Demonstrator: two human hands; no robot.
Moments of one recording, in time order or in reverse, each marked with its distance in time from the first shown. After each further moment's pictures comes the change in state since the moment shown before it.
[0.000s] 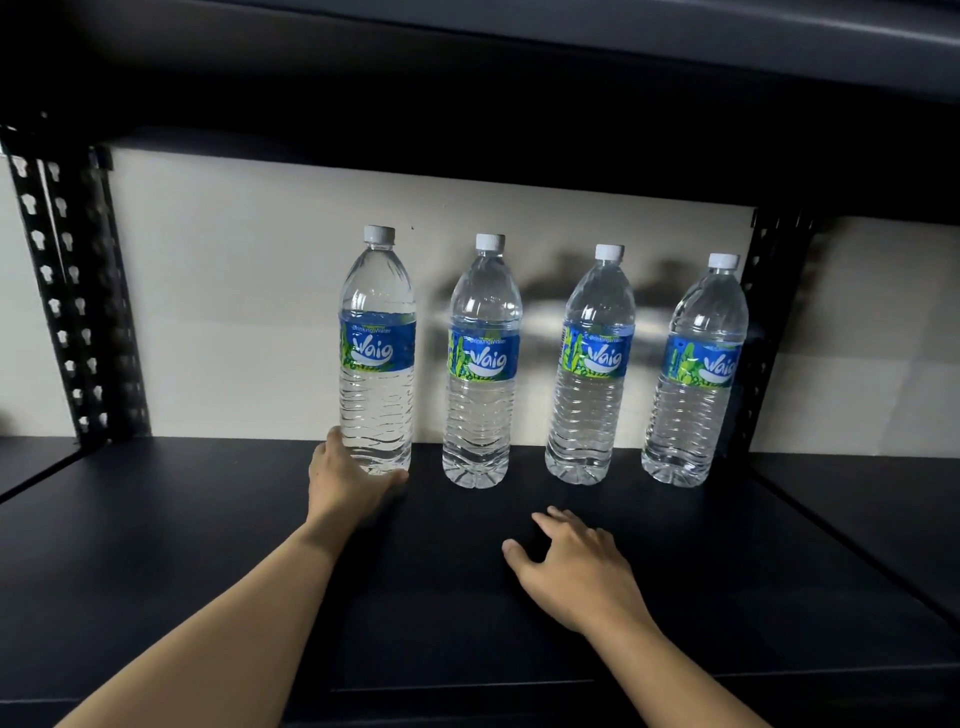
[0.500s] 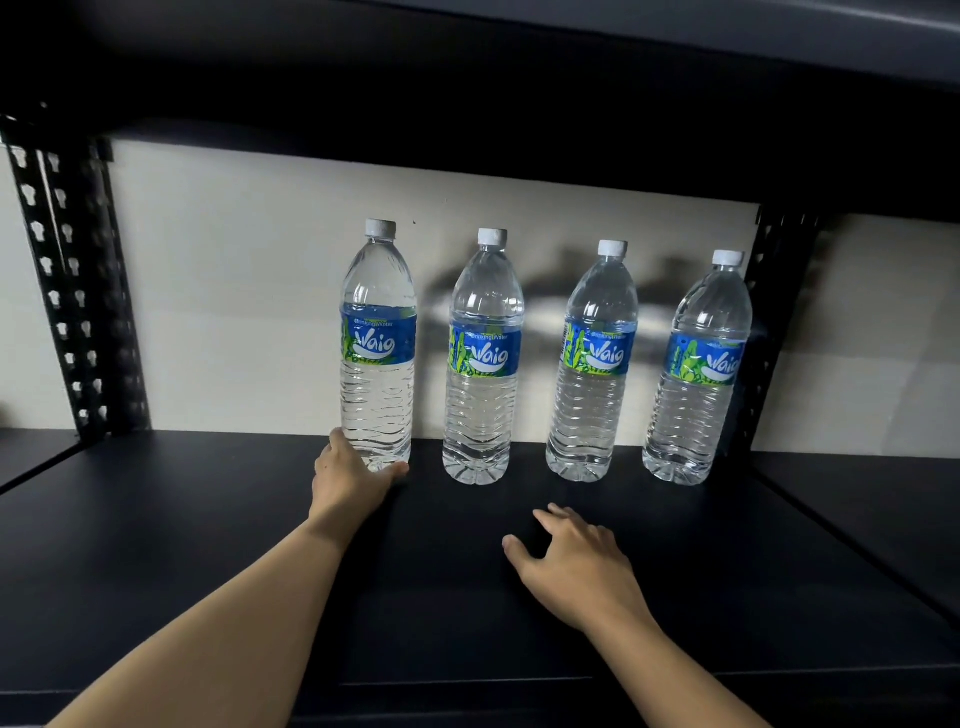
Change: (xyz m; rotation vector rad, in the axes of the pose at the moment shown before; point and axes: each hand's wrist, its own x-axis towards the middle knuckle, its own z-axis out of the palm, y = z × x) left_hand -0.005 0.005 0.000 0.121 -0.064 -0.052; right_hand 0.001 0.000 0.002 0.008 0.014 0.009
